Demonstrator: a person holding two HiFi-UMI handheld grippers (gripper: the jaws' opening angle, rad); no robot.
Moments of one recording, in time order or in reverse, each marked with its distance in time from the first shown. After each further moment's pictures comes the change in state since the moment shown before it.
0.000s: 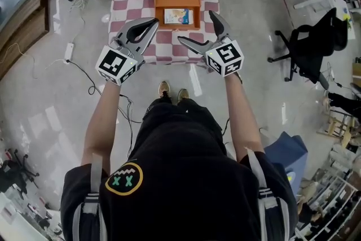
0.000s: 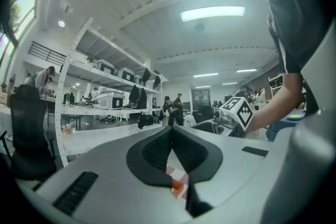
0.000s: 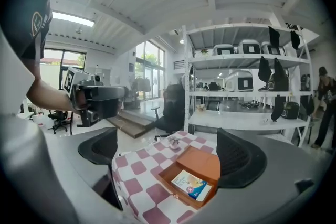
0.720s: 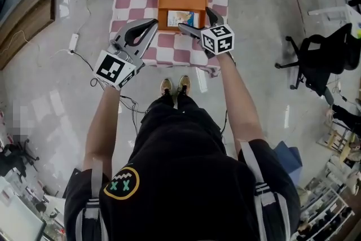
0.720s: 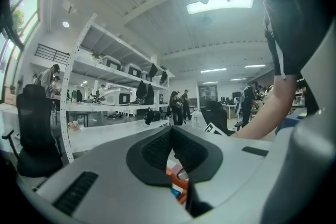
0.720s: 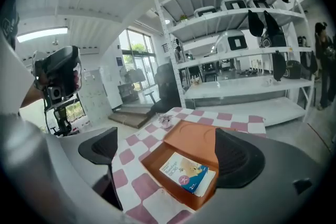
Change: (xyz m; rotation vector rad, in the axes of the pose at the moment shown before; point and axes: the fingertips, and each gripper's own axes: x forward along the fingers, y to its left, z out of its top) left arm 0.037 0.030 -0.013 -0.002 0.045 0.089; right arm 0.100 -0.093 -0.106 0.235 0.175 0.047
